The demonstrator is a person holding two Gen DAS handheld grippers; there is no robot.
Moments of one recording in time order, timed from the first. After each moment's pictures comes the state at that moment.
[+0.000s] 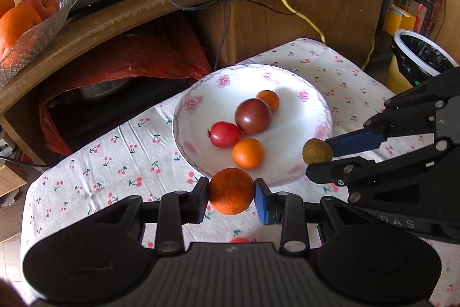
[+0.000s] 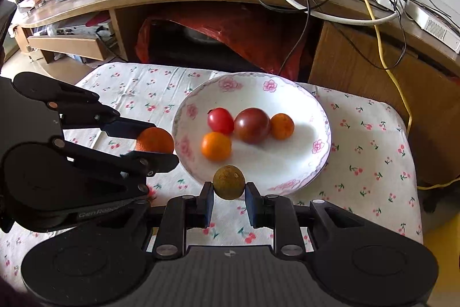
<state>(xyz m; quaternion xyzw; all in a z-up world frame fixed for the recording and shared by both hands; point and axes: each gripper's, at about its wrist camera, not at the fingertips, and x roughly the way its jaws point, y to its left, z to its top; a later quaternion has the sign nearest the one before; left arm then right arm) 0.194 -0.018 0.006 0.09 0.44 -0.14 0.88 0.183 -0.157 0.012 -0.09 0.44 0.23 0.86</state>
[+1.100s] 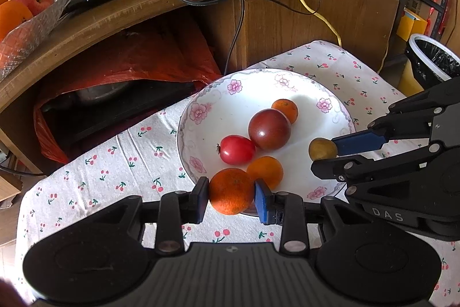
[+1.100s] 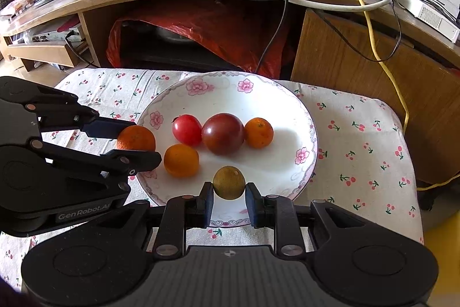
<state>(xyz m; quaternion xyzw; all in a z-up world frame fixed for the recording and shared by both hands) 0.221 -0.019 -0.008 0.09 0.44 -0.13 0.88 0.212 -0.161 -0.007 -0.08 0.44 0.20 0.87</state>
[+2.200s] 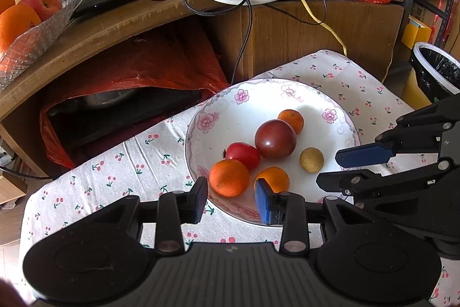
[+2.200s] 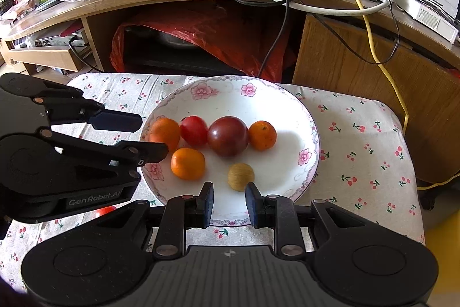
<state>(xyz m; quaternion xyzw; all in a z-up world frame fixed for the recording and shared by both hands) 0.222 -0.016 -0.002 0.09 0.43 -0.12 0.89 0.206 -0.159 -0.002 -0.08 0.44 0.20 0.87</state>
